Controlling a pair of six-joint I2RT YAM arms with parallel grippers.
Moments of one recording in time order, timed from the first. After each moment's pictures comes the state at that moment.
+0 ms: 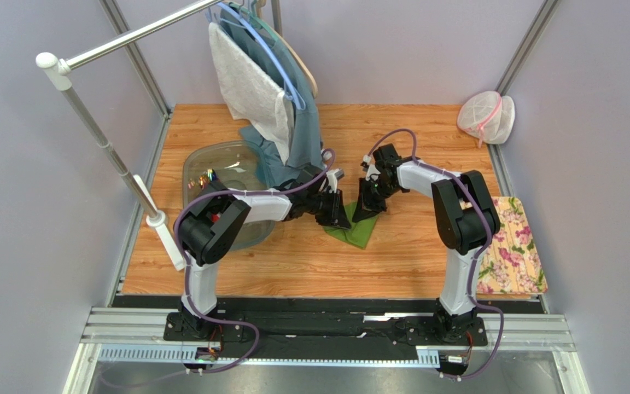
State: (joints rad) left arm -0.71 1.98 1.12 0.08 0.50 -0.62; right arm 0.34 1.99 1.27 -0.59 -0.50 0.38
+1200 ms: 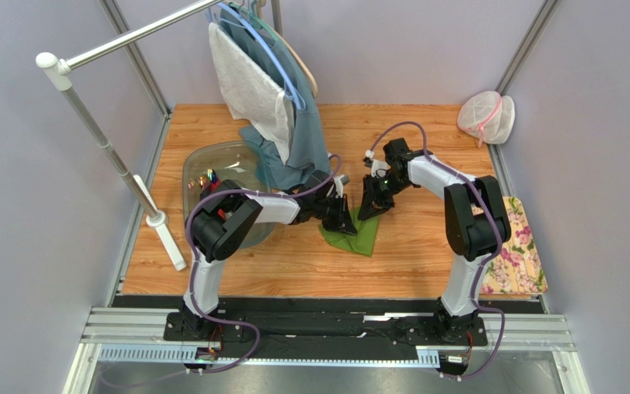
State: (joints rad) left arm -0.74 2.04 1.13 0.13 0.51 -0.72; right arm 0.29 1.92 1.30 -0.74 -0.64 0.14
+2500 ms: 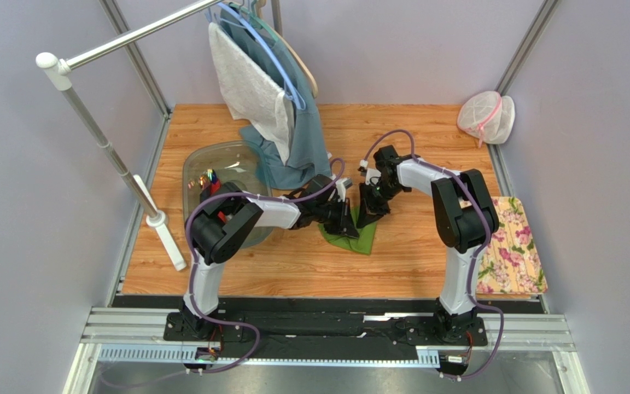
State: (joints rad) left arm -0.78 2.02 1.10 0.19 0.50 -0.70; right arm 0.33 2.00 1.30 -0.72 -0.53 0.20
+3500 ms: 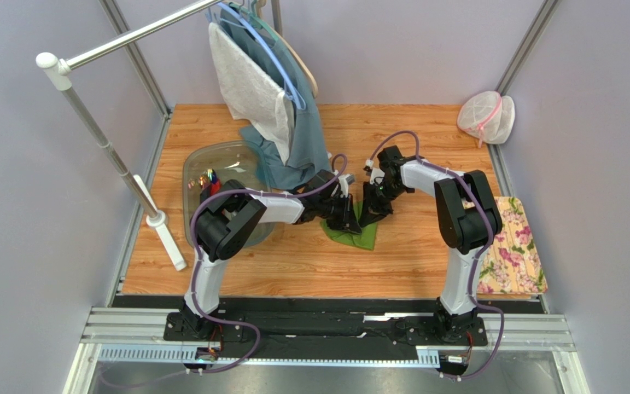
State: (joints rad) left arm -0.77 2.07 1.18 0.14 0.50 -0.70; right arm 0.31 1.98 1.27 -0.69 -0.51 0.26
